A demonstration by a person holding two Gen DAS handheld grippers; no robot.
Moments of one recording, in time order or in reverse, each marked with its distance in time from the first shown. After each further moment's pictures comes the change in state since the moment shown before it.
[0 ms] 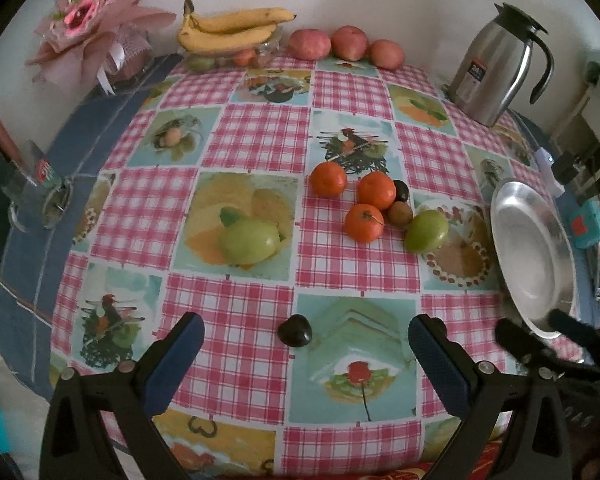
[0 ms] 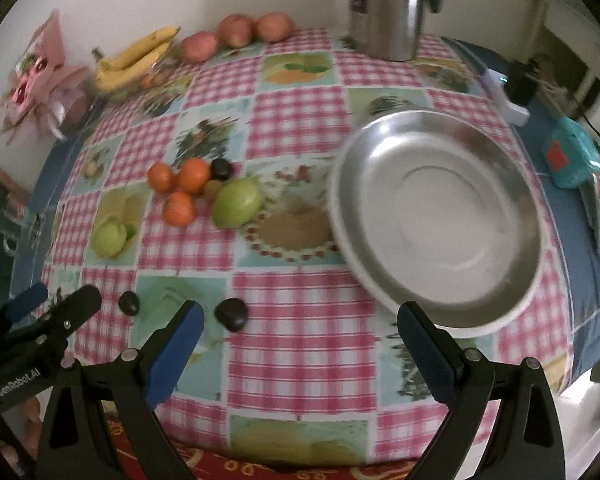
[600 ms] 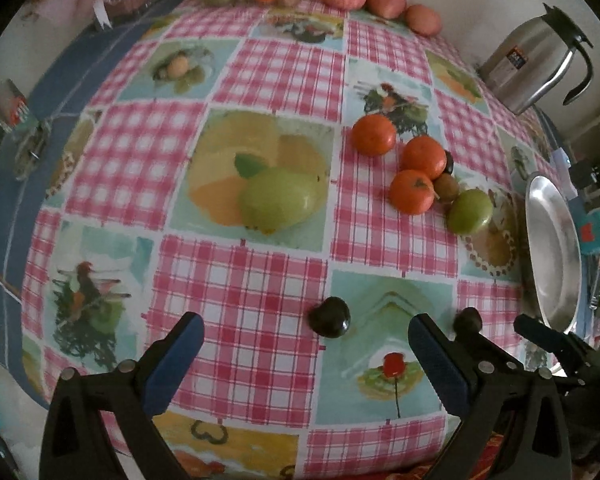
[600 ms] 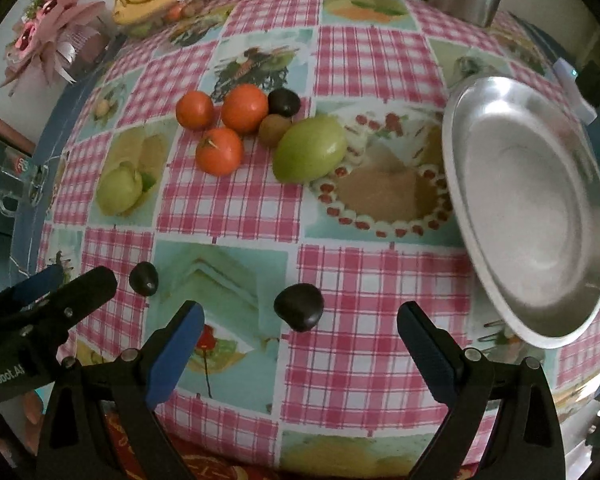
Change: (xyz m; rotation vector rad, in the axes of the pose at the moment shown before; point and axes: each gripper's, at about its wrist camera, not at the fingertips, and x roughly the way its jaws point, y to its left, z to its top) left arm 0.047 0.039 0.001 -0.086 0.171 -0.060; right arm 0.064 0.041 0.005 -0.047 0.189 0.033
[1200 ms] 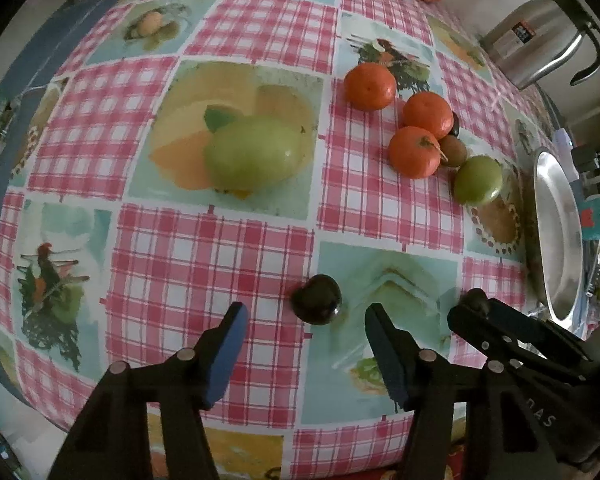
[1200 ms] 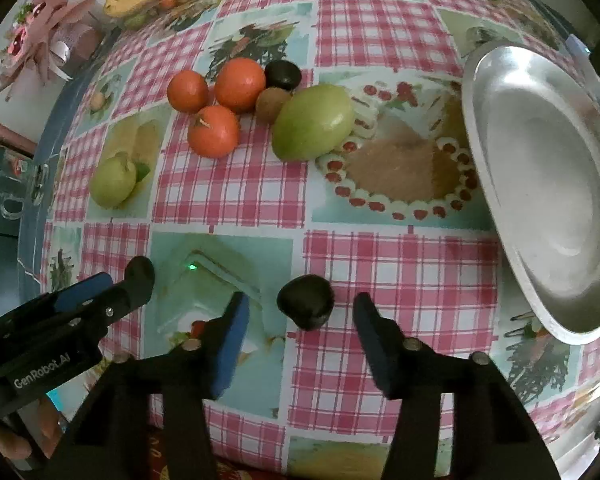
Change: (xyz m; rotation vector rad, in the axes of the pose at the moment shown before) left arm 0.029 -0.009 -0.004 0.007 0.116 -0.034; right arm 0.020 -0.002 0.000 0.015 0.057 0.053
